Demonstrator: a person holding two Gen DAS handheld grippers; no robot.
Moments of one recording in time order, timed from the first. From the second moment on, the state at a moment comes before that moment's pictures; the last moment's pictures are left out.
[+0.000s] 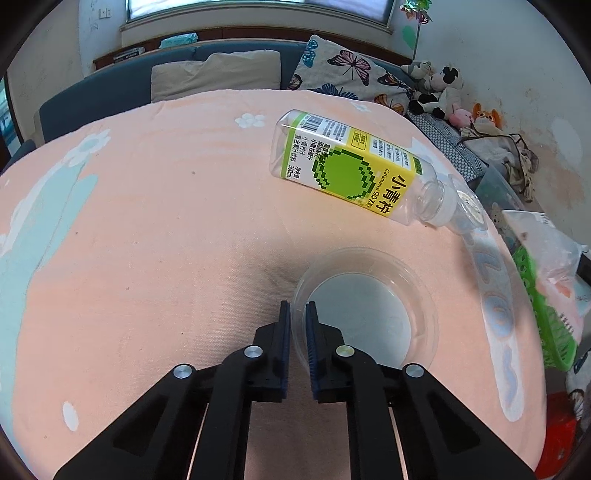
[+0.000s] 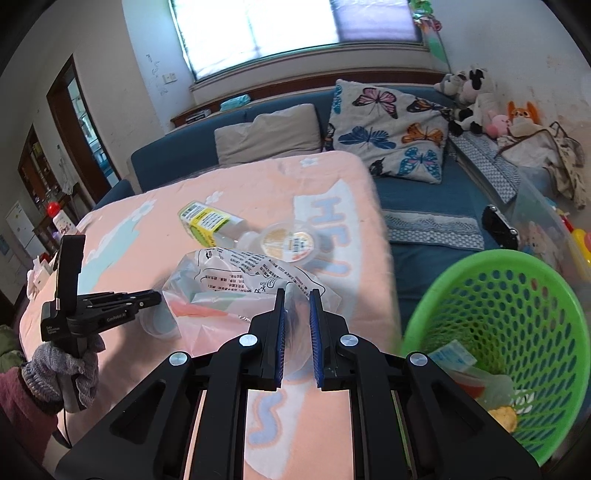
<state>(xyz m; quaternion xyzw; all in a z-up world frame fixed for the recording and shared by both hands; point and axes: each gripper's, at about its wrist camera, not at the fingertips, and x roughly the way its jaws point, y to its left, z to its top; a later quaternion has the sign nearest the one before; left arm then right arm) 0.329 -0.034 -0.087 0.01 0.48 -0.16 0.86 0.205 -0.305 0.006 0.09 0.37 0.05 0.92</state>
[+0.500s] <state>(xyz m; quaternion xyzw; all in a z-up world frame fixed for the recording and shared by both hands) 0.301 -0.039 -0.052 0.01 0.45 -0.18 0.87 0.160 -0.363 0.008 0.10 0.36 -0.01 0.93</state>
